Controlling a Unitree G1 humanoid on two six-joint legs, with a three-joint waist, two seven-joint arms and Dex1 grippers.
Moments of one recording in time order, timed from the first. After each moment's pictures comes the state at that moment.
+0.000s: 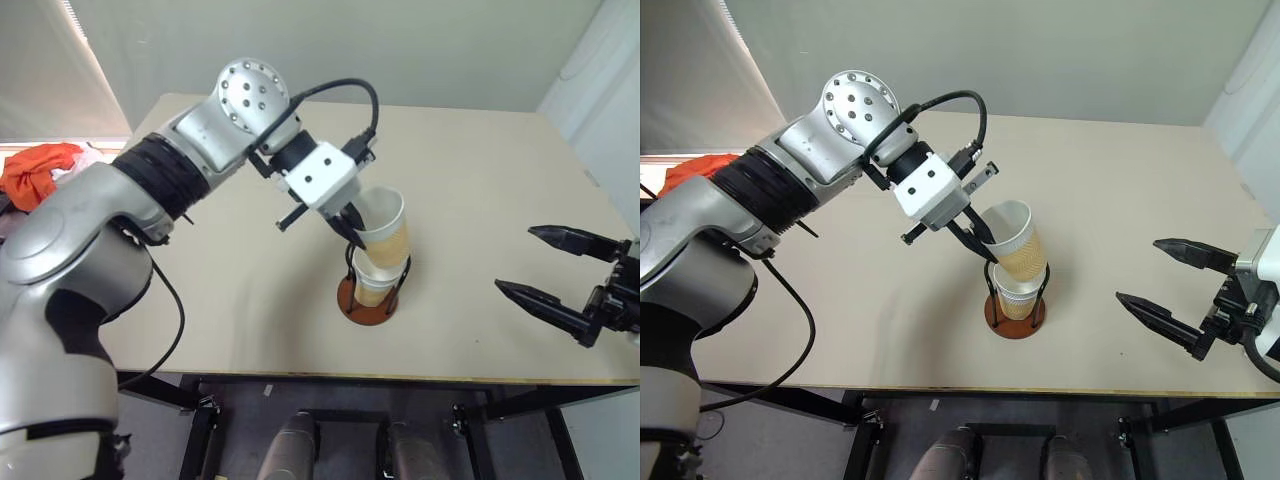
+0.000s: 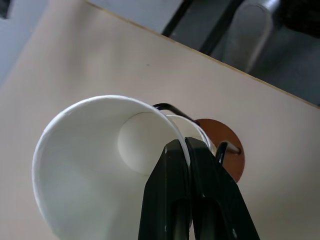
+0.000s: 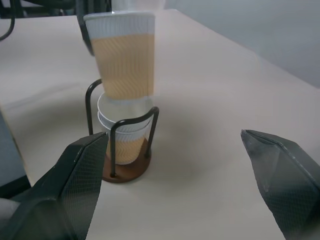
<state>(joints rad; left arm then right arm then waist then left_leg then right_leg) -1.62 0.73 -1.18 0.58 -0.71 -0.49 -1.58 0.19 -0.95 -0.80 -0.77 0.97 0.72 0.79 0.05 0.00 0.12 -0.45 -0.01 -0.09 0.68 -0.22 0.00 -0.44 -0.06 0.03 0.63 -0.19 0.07</state>
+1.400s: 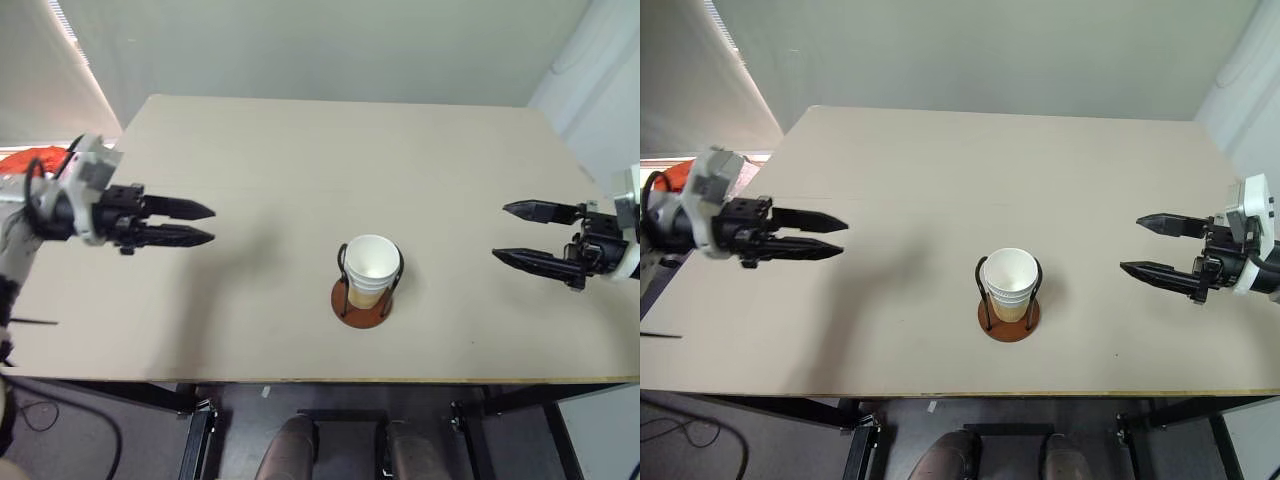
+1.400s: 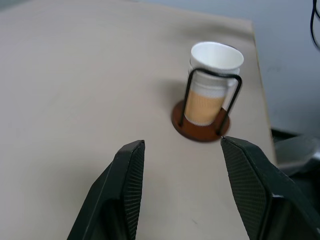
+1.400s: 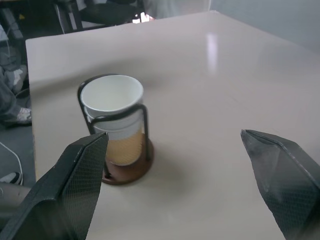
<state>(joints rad) -0.69 1.27 -0.16 0.44 -0.84 0.37 -1.56 -0.38 -1.03 -0.27 -0.04 0.74 0.51 1.24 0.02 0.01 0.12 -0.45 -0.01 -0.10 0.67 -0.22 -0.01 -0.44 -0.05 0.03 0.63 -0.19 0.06</state>
